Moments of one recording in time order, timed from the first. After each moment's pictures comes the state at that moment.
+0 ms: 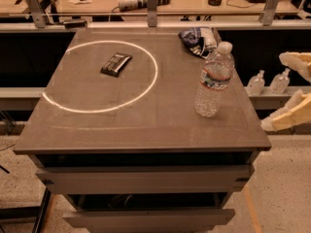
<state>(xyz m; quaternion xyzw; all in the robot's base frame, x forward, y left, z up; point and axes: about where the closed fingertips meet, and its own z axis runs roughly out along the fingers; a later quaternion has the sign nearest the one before) 0.465 -0.248 0.937 -0.49 0.74 0.15 0.43</state>
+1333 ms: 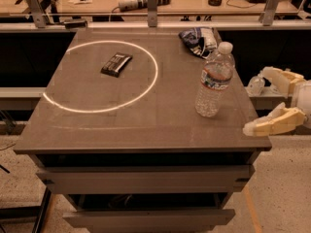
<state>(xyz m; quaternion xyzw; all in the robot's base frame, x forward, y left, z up) 0.471 -0.222 0.912 -0.42 0.69 0.26 0.53</state>
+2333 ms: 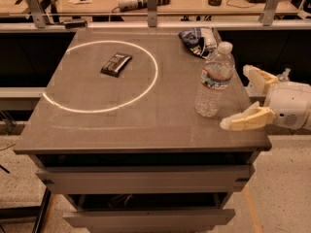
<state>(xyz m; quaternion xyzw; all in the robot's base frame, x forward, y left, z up) 0.501 -0.189 0.896 -0.41 0.65 0.28 0.58</state>
